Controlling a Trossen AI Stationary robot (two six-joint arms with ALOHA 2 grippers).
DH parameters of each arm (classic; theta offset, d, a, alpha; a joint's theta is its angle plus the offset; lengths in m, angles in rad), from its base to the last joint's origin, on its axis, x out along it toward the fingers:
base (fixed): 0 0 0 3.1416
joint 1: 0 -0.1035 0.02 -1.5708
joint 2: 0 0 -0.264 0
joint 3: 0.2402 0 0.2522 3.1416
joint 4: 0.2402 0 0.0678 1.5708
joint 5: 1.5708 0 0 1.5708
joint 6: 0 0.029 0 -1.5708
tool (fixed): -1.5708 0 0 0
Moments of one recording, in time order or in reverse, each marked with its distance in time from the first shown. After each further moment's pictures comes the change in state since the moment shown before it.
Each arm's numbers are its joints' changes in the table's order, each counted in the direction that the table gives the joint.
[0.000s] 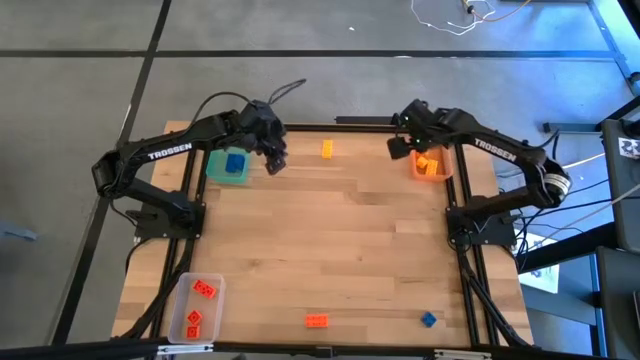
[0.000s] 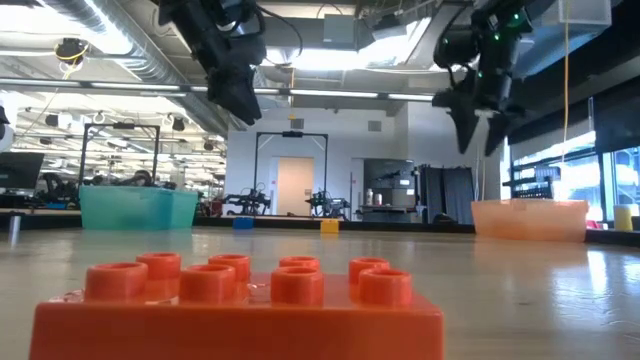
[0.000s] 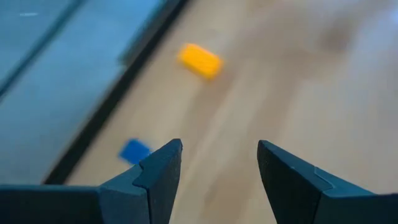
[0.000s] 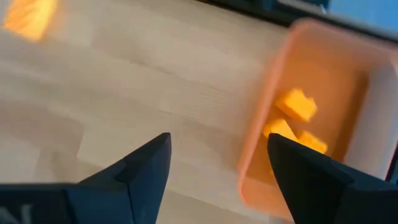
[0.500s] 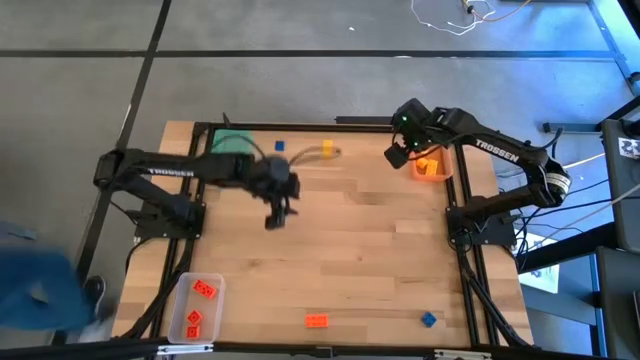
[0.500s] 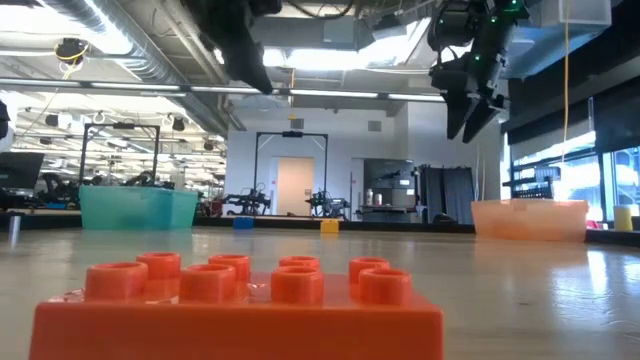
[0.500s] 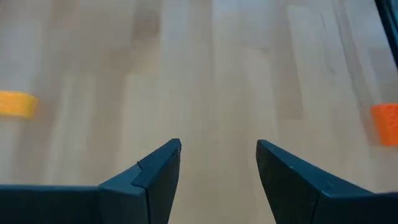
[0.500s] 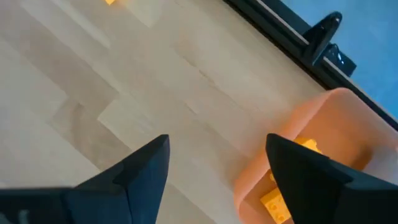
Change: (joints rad) left arm 0.437 -0.014 0.000 -0.007 -0.120 -0.013; right arm -0.074 0.000 0.072 -0.005 0.059 -0.356
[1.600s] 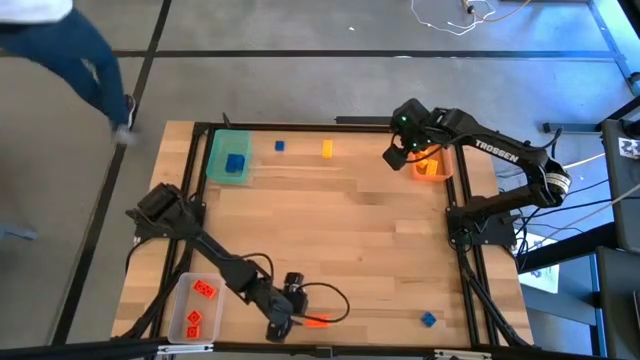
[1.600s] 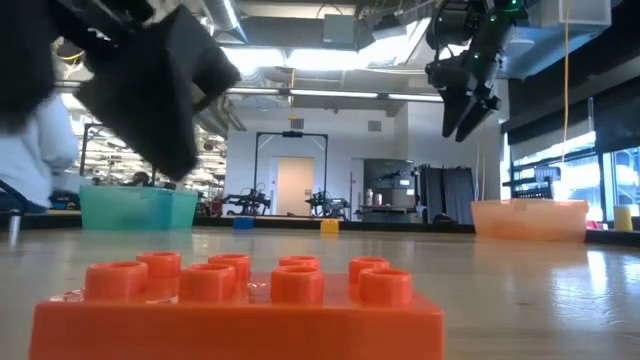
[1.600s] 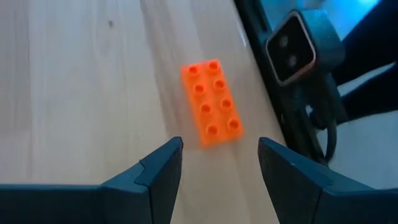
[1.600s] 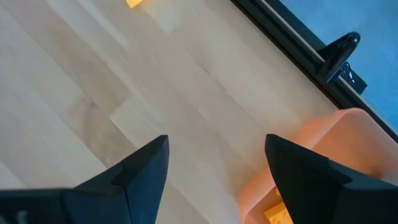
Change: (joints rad) left arm 0.738 -0.534 0.000 -0.576 0.263 -0.424; right arm -0.007 0.000 -0.004 -0.032 0.042 -0.073
